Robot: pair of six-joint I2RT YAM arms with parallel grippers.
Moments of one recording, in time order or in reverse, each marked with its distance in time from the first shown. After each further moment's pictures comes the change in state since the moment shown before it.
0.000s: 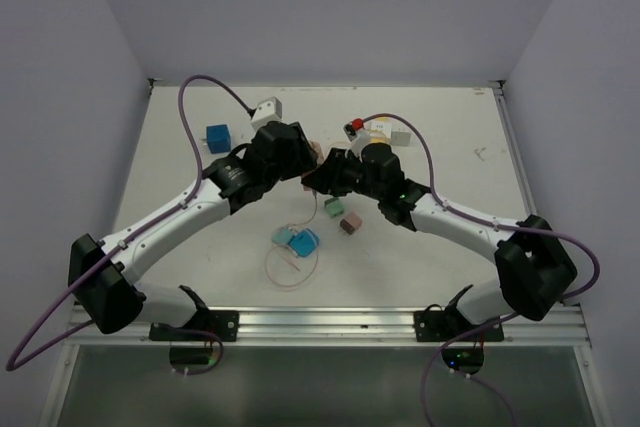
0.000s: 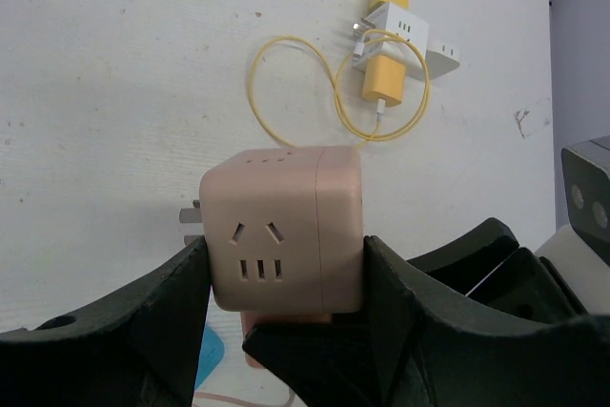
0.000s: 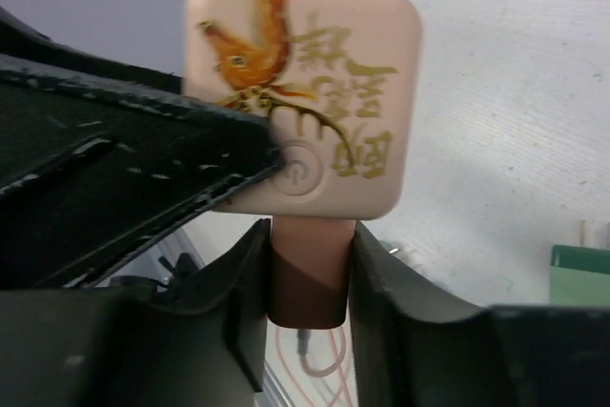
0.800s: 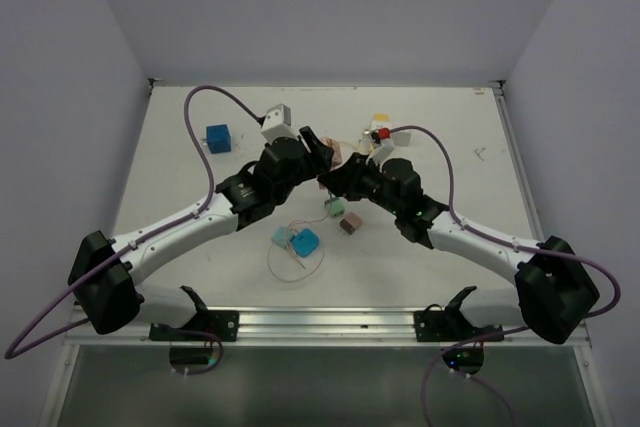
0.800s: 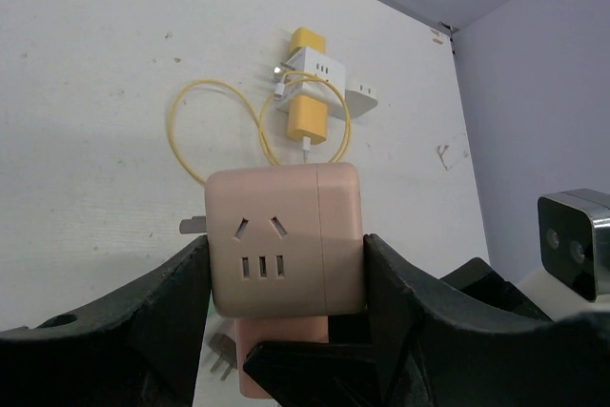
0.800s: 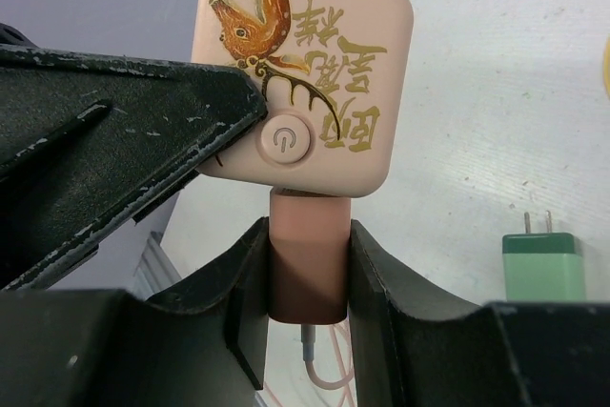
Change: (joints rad) left arm -0.063 -0.017 -0.150 0.351 -0.103 0.006; right arm -0.013 -0.143 -0.172 0.105 0.124 0.039
